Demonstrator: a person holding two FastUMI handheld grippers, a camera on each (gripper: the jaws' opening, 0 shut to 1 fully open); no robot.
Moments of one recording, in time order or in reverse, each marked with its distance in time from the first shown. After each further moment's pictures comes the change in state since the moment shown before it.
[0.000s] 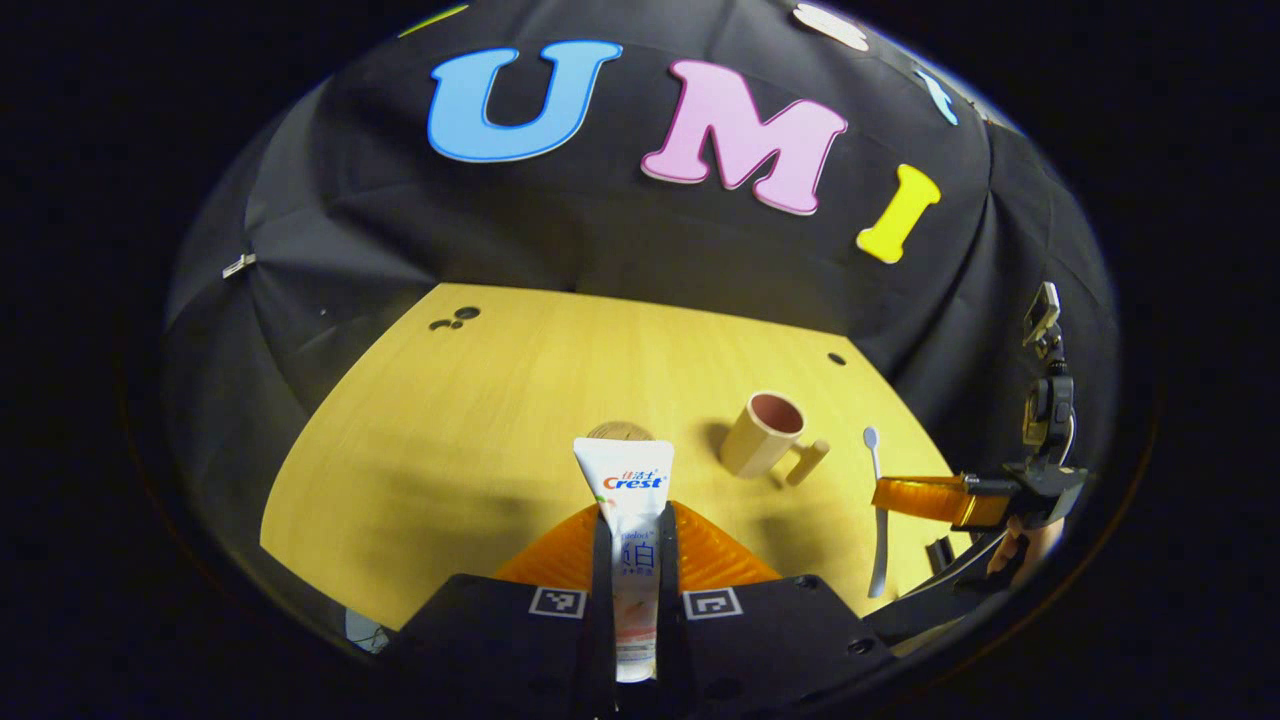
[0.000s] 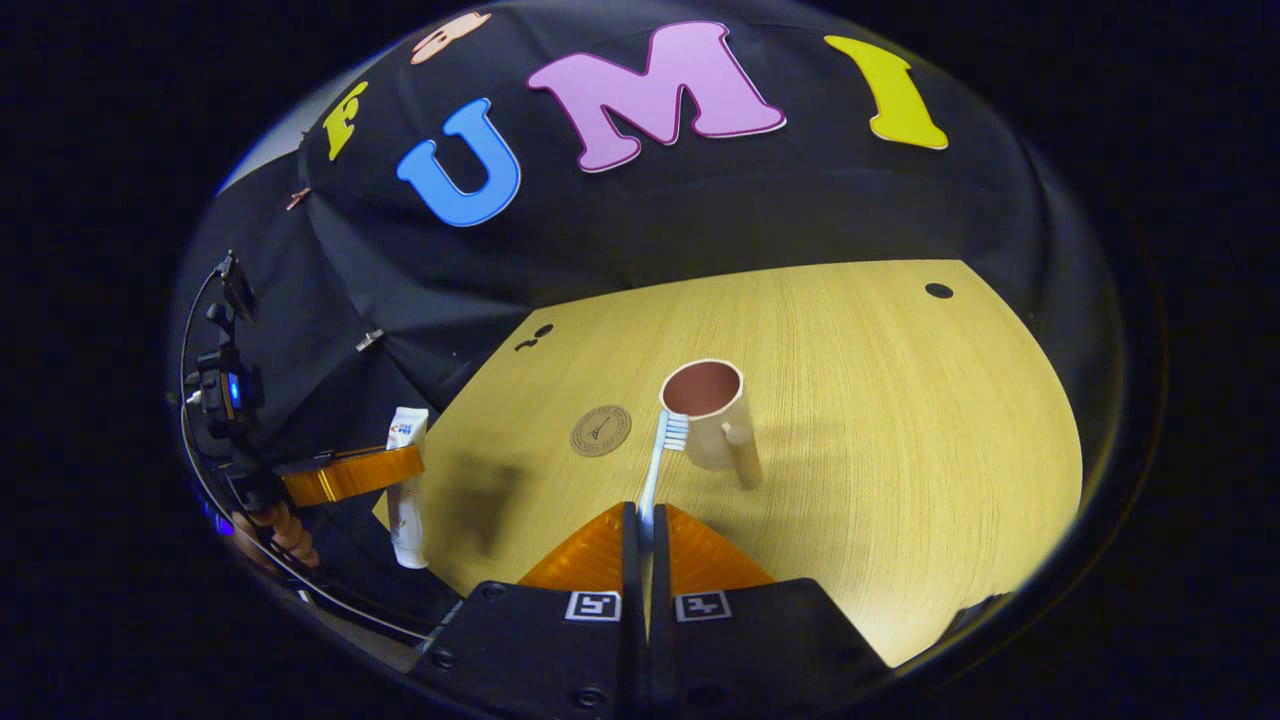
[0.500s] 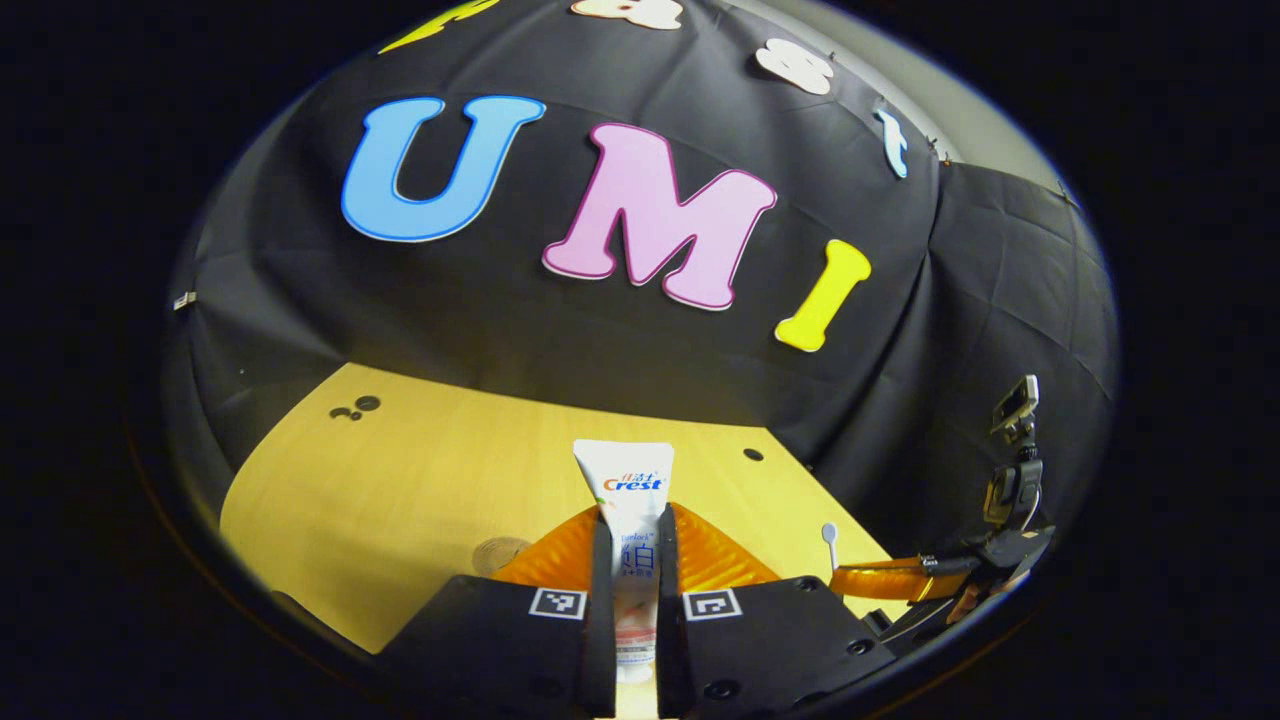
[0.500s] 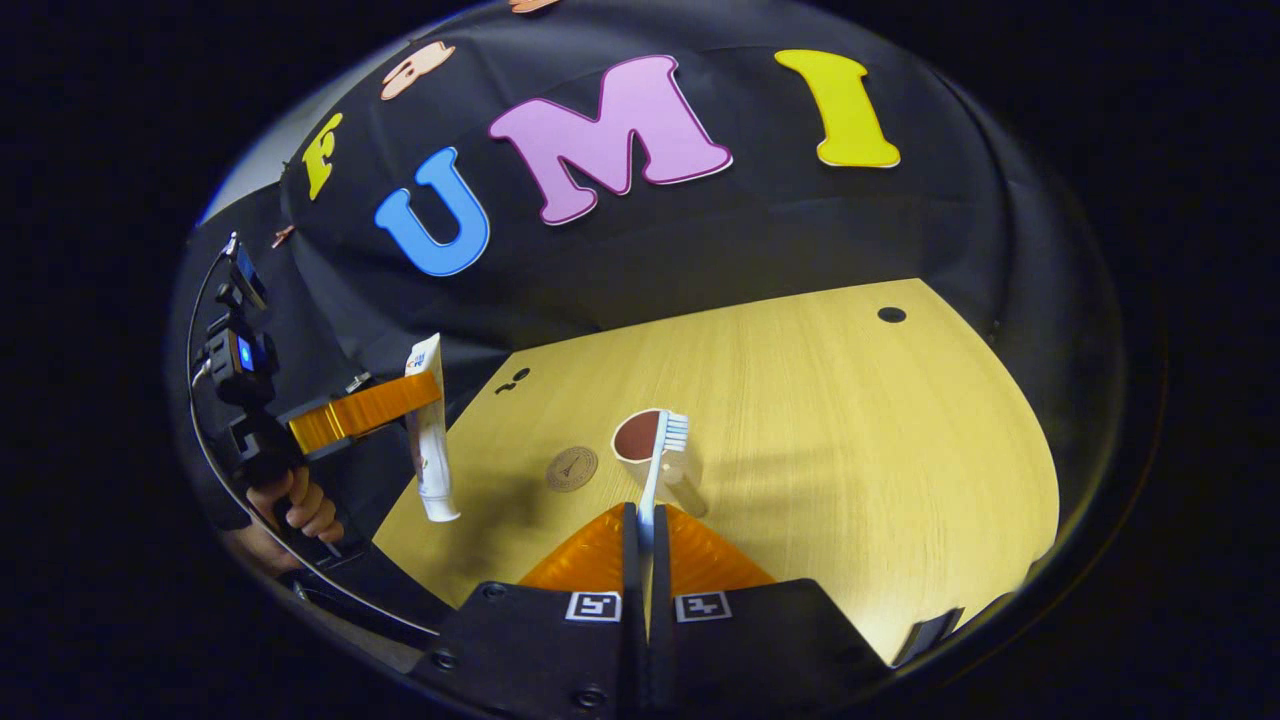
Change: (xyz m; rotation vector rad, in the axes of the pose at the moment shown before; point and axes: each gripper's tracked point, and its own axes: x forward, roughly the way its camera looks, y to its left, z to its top) left arm 0.039 -0.088 0.098 -0.007 -0.224 -0.213; right arm -0.039 -0.049 0.038 0.050 -0.093 -0.065
